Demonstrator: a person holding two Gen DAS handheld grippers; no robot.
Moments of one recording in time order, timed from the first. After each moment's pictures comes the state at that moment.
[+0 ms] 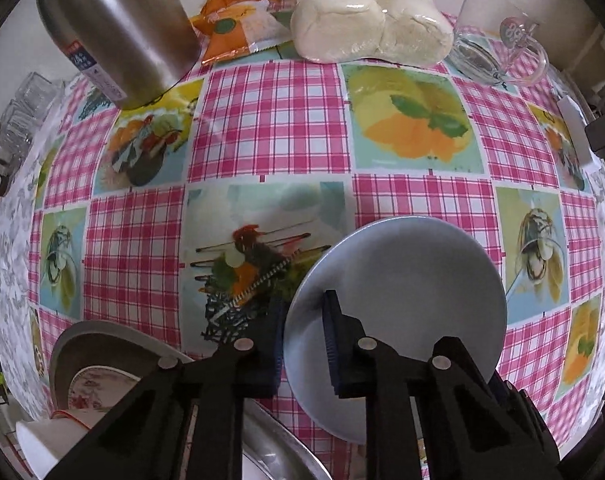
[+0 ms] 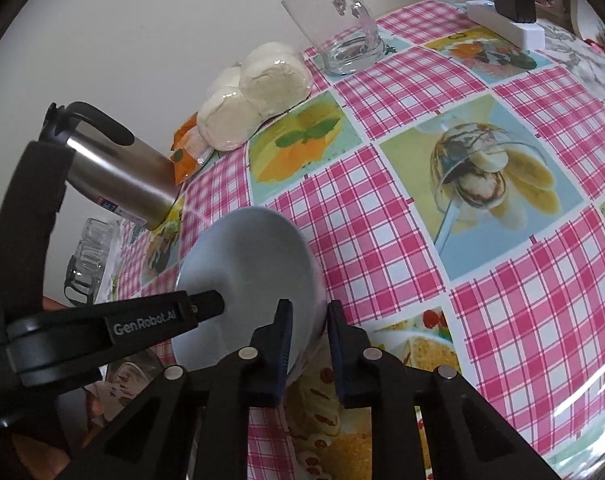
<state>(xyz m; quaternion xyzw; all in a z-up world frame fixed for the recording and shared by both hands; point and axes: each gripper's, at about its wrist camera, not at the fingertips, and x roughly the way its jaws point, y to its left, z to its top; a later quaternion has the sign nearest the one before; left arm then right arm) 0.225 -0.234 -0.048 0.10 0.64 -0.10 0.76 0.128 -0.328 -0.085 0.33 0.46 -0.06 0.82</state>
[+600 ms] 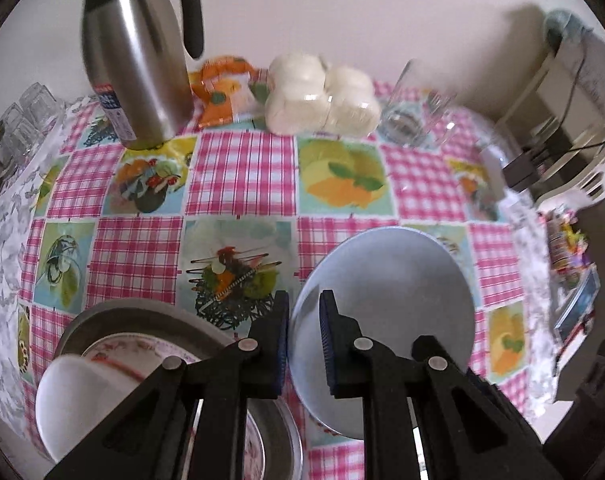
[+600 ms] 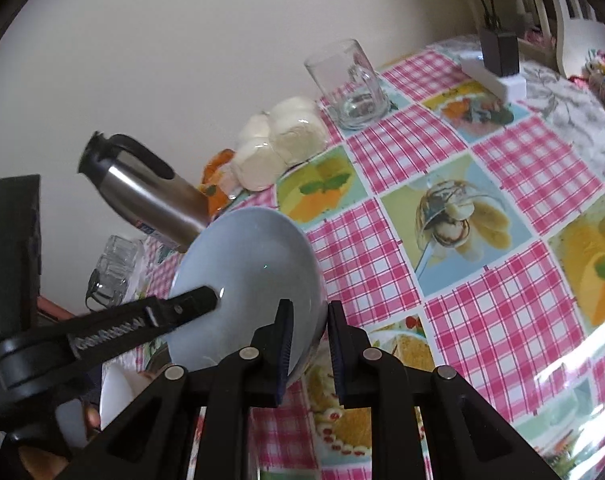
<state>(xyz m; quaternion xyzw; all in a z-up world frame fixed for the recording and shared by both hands) 0.184 -0.210 0.036 0.01 0.57 -0.18 0.81 0.091 -0.331 -0.016 0.32 0.42 -0.06 0.85</state>
